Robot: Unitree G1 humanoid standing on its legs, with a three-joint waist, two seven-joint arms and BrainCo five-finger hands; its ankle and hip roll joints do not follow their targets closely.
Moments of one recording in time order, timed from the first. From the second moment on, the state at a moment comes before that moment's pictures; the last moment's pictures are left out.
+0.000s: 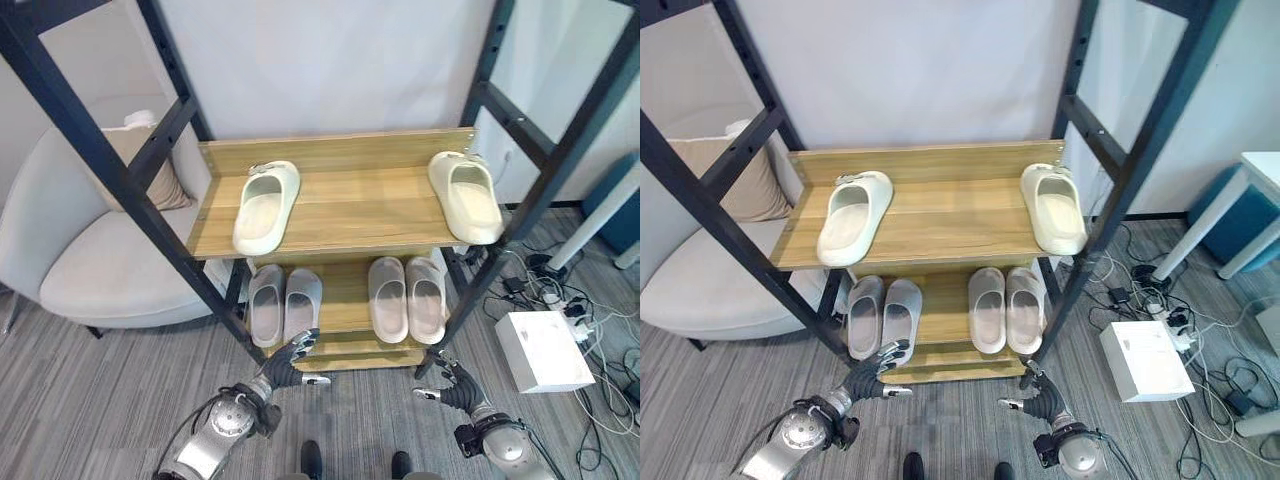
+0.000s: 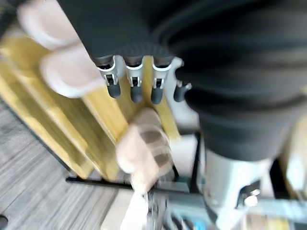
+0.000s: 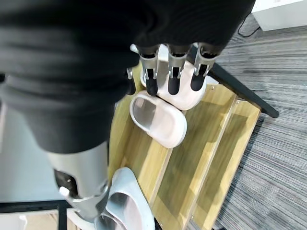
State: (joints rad) left arm -0.02 0.55 -0.56 0.08 -0.13 -0.09 -0.14; right arm 0.18 -0.39 0.30 0.34 0.04 -0.10 -0.08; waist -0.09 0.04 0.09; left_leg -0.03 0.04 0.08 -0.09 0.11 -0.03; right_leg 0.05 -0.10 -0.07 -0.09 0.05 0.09
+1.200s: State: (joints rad) left arm -0.57 0.69 -0.36 0.32 0.72 0.05 0.55; right arm 0.13 -0.37 0.42 0.42 0.04 -0.15 -0.14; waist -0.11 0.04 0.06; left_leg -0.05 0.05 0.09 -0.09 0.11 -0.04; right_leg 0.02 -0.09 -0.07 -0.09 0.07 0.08
